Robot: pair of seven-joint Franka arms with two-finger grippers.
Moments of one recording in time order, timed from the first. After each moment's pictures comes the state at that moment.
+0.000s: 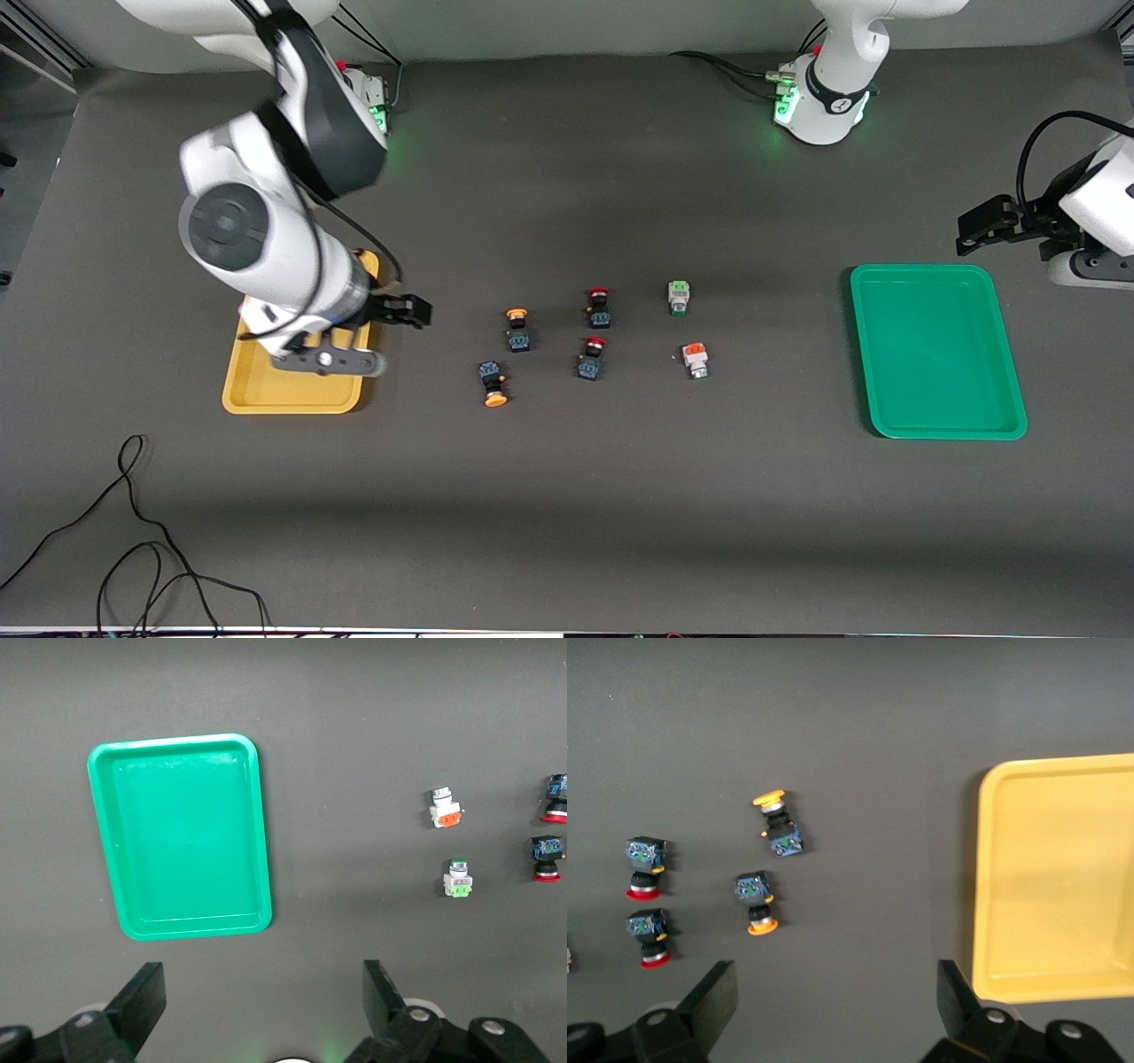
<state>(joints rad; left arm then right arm) -0.11 0.04 0.06 -1.54 -0.01 1.50 0.03 0.41 0.39 0.02 -1.46 0.04 1.74 0.50</state>
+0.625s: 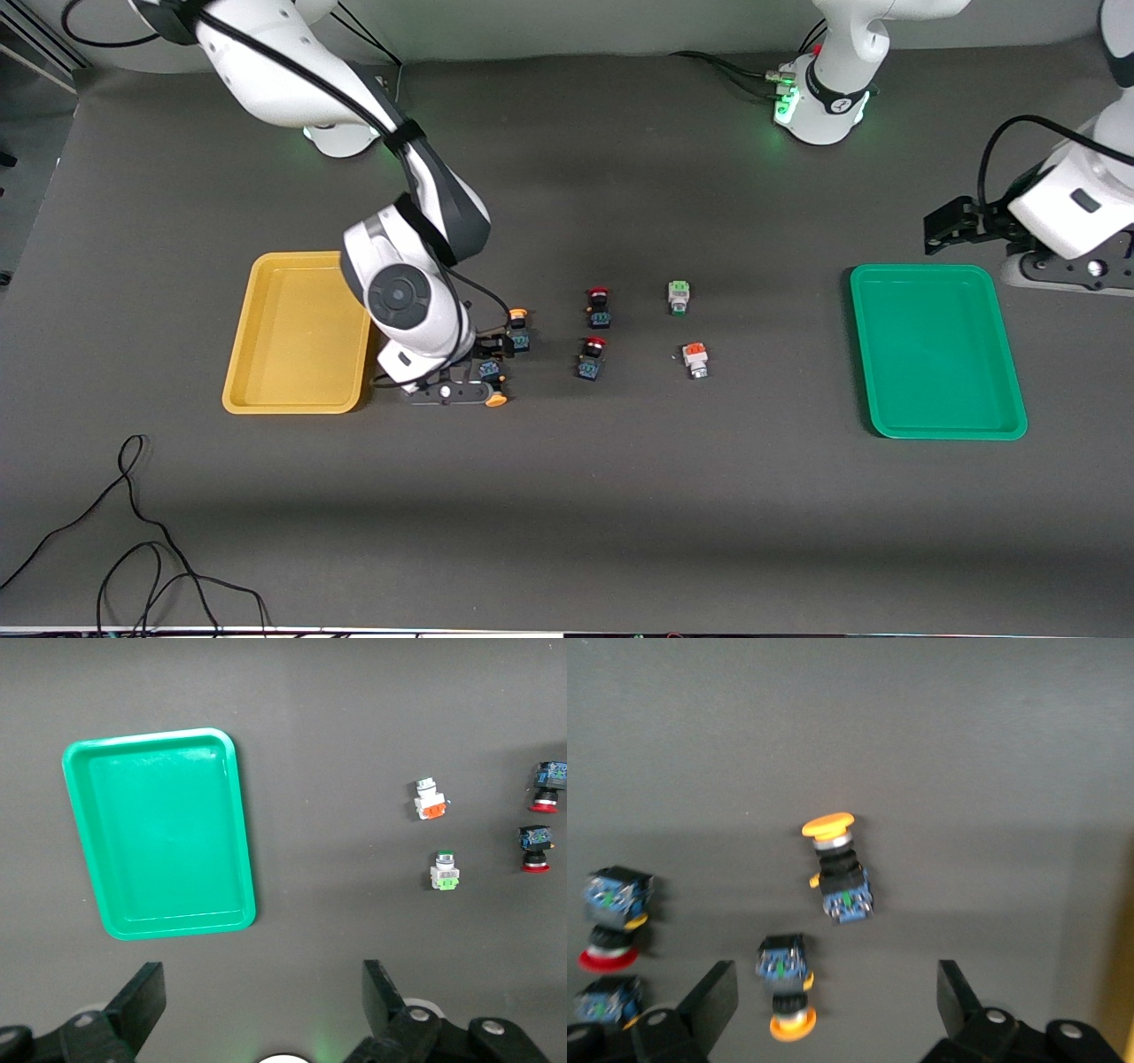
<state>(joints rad) -0.16 0.04 0.04 -1.55 -0.01 1.50 -0.01 0.51 0.61 0.02 -1.58 0.04 2.12 0.51</state>
